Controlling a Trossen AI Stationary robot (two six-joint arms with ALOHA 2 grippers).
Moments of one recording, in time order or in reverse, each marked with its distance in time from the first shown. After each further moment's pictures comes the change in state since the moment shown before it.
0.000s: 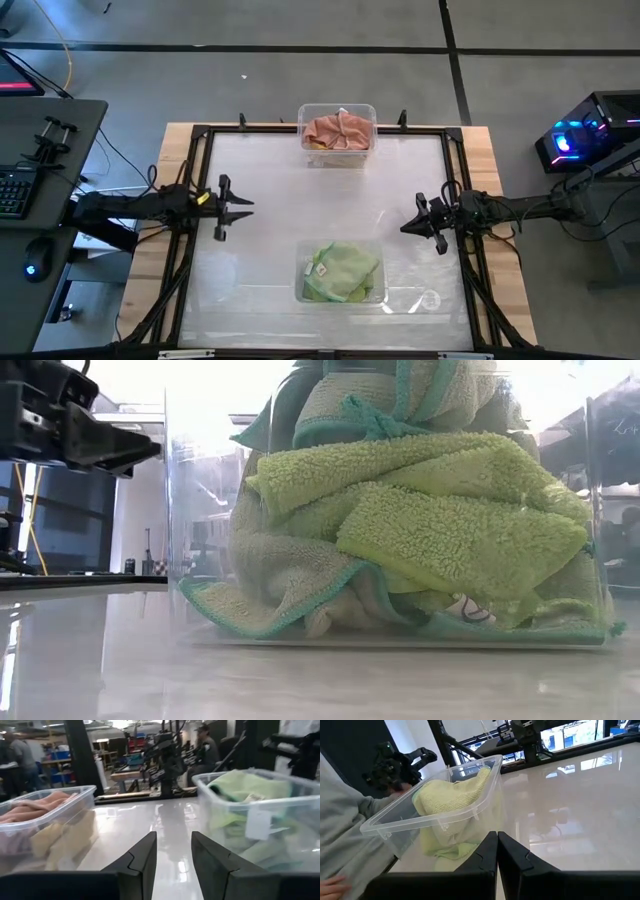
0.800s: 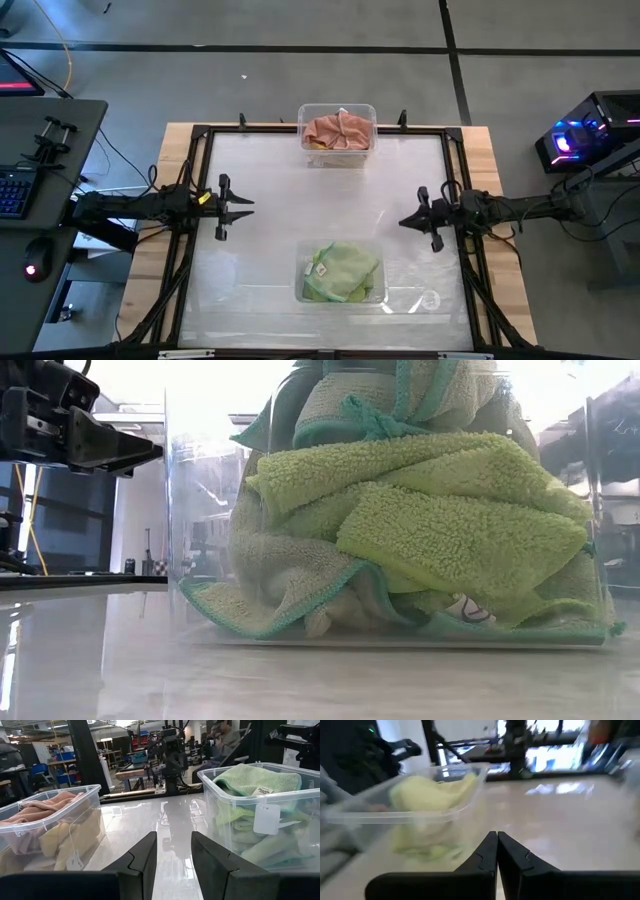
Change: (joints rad) left arm 0.010 0.019 0.001 0.003 -0.021 0.040; right arm -0.001 0.000 0.000 0.012 0.071 -0.176
